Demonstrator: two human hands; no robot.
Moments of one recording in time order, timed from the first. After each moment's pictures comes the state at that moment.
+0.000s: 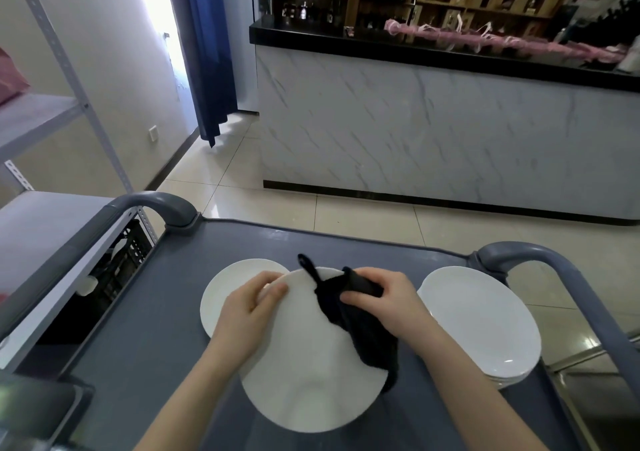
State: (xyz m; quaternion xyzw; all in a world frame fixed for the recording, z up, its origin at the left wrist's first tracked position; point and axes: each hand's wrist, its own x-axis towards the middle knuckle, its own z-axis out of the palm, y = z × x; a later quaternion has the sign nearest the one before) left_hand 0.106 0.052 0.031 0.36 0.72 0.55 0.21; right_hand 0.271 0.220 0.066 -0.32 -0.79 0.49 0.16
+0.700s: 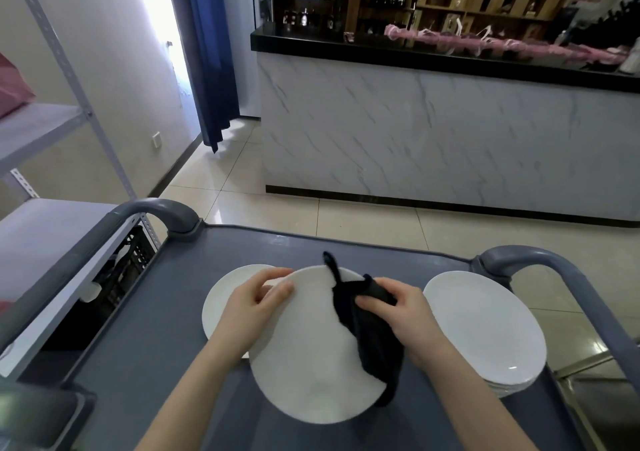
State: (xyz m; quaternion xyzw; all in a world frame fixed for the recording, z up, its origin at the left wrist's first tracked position) left_hand 0.094 0.061 0.035 0.32 0.71 0.55 0.30; right_hand 0.283 0.224 0.047 -0.35 -0.70 0.58 0.22
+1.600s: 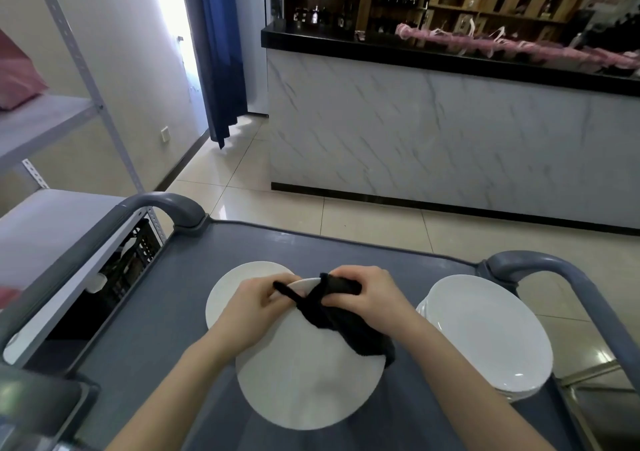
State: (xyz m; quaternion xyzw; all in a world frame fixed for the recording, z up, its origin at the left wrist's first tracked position) left_hand 0.085 0.063 0.041 0.48 0.71 0.46 0.23; right_hand 0.237 0.221 0.066 -0.22 -0.86 0.44 0.11
